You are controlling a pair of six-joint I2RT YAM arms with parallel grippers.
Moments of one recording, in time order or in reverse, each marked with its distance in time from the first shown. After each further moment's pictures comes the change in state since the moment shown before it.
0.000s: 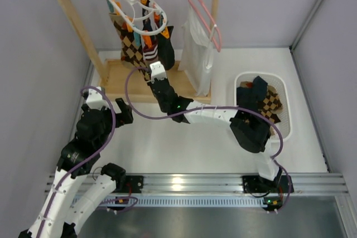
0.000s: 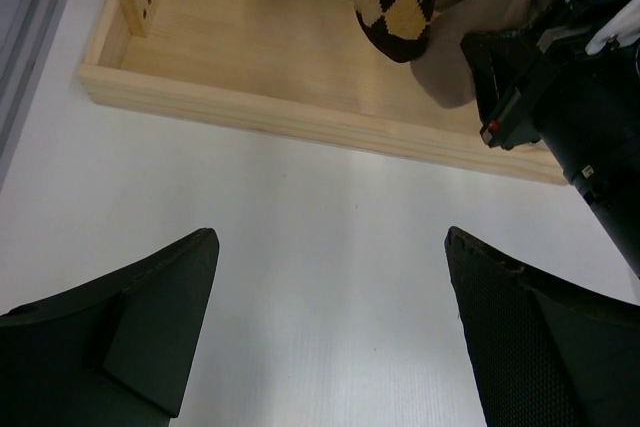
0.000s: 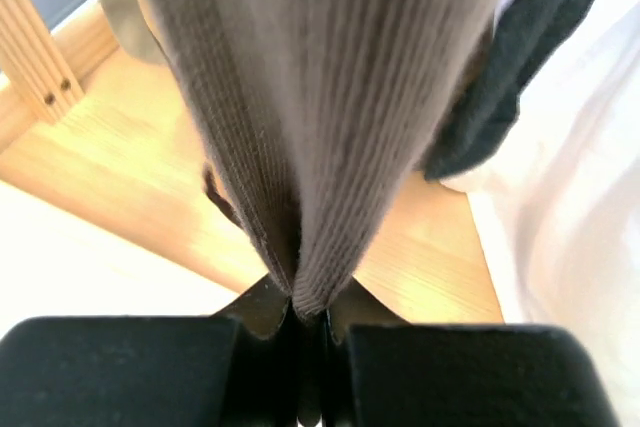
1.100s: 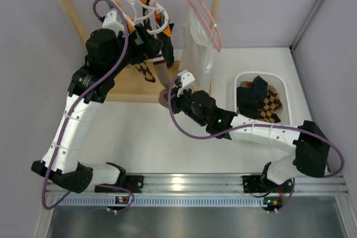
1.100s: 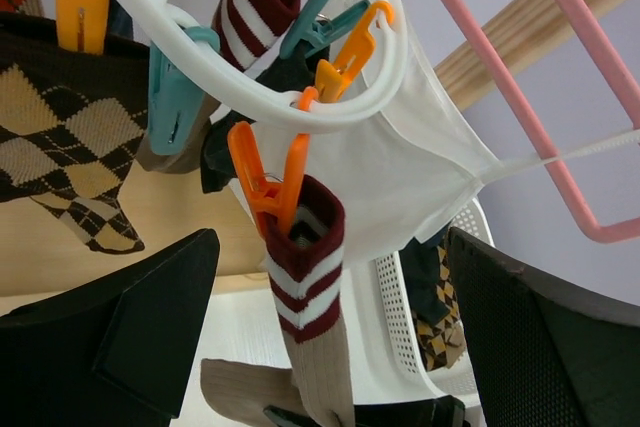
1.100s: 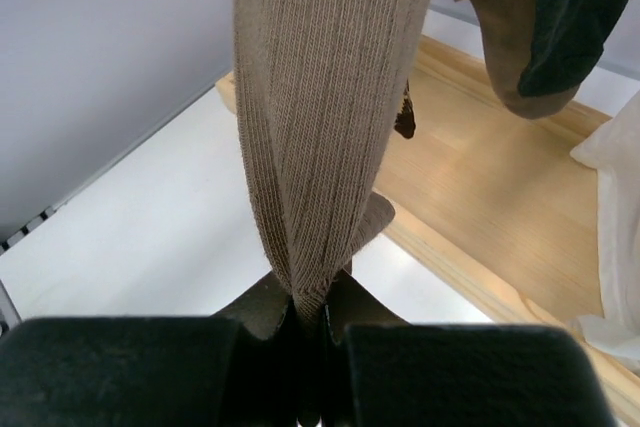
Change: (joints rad) left arm 0.000 0.781 0.880 0.052 0.341 -0.201; right arm 0.040 -0.600 -0.520 -0.015 -0.394 0.164
